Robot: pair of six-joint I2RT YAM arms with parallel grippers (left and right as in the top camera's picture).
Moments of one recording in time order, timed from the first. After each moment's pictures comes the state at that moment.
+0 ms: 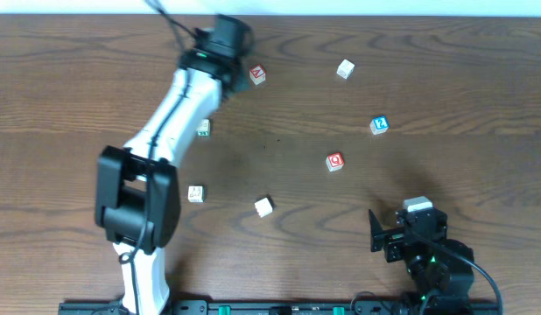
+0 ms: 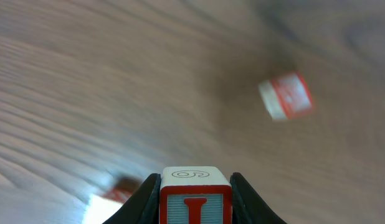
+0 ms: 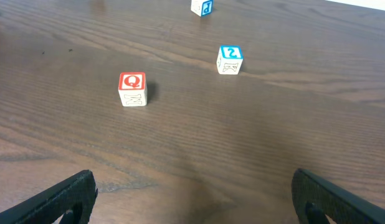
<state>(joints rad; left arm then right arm) -0.38 2.06 1.73 -0.77 -0.24 -0.55 0.01 0.01 0.16 -0.62 -0.14 -0.14</state>
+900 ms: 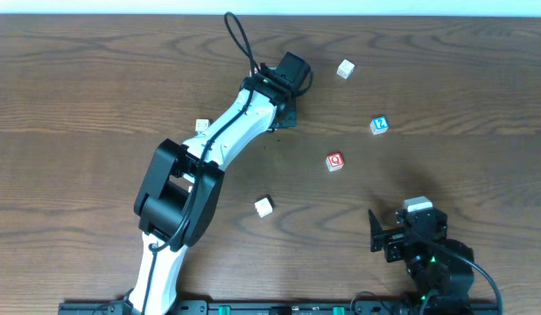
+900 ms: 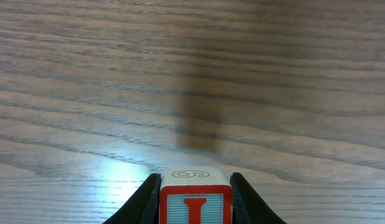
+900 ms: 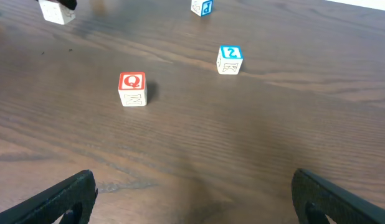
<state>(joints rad) -0.57 2.18 1.73 -0.79 -0.15 -0.57 0.01 0.01 0.16 -0.62 -0.14 -0.14</state>
